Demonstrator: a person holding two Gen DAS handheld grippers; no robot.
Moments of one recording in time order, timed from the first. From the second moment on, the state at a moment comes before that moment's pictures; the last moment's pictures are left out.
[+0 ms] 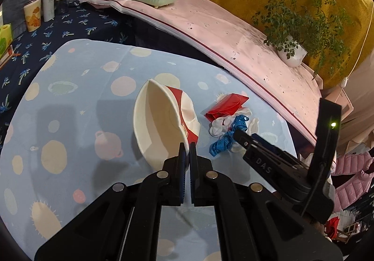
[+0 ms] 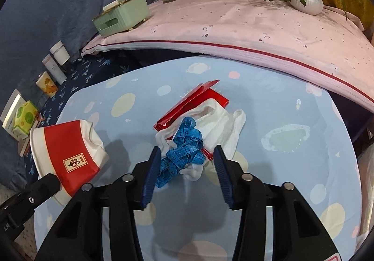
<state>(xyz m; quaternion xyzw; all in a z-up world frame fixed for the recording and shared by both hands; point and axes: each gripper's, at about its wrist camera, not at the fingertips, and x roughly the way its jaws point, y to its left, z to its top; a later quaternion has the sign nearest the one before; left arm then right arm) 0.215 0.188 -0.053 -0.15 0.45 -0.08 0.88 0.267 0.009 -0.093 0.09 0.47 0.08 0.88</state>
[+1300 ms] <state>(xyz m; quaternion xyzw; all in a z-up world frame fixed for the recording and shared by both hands) 0.200 0.169 -0.048 -0.13 0.46 -0.08 0.88 0.263 0.005 -0.097 0.11 0.46 0.10 0.88</state>
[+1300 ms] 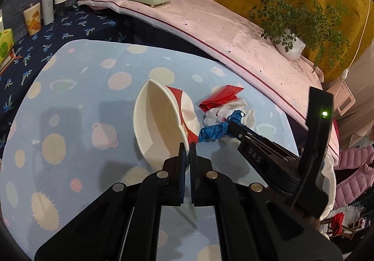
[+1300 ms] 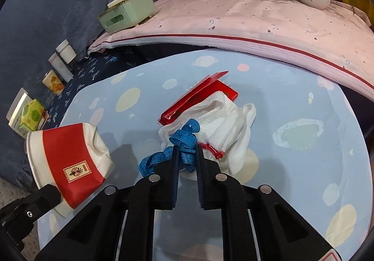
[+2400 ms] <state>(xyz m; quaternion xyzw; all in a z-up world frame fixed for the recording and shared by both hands) 0.129 -0.038 -0.002 -0.04 0.43 -0.23 0.87 0.115 -0.215 -0.024 0.20 0.37 -0.04 0.91</state>
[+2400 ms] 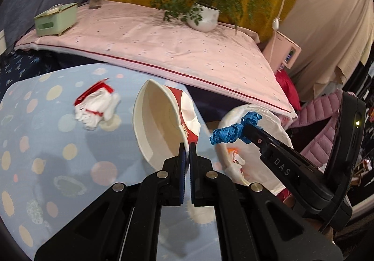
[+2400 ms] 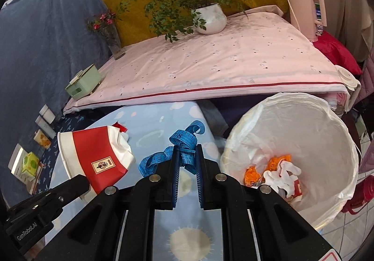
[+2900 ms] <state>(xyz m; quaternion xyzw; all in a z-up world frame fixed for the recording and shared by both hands) 0.113 -0.130 -0.009 0.01 0.44 -0.31 0.84 0.076 -0.303 -0.039 0.24 0.35 -0.10 0.90</state>
